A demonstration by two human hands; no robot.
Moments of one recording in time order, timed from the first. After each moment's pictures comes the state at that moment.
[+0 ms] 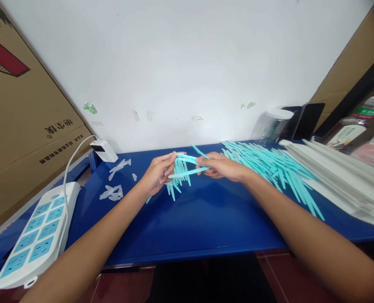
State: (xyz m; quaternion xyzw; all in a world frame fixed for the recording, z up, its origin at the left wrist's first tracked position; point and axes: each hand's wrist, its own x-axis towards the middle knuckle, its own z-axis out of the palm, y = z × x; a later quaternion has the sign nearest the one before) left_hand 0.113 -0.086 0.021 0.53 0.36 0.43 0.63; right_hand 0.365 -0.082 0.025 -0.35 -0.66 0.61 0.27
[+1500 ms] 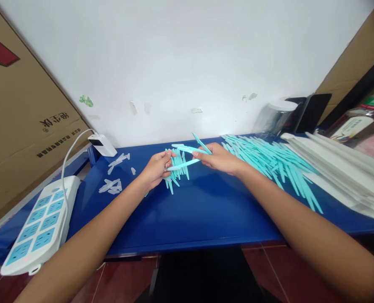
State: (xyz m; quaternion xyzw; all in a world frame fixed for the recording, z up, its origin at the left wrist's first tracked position) left_hand 0.117 -0.071 -0.003 0.47 0.45 0.44 0.62; right_hand 0.362 -0.080 0.018 -0.45 -0.70 0.46 0.32
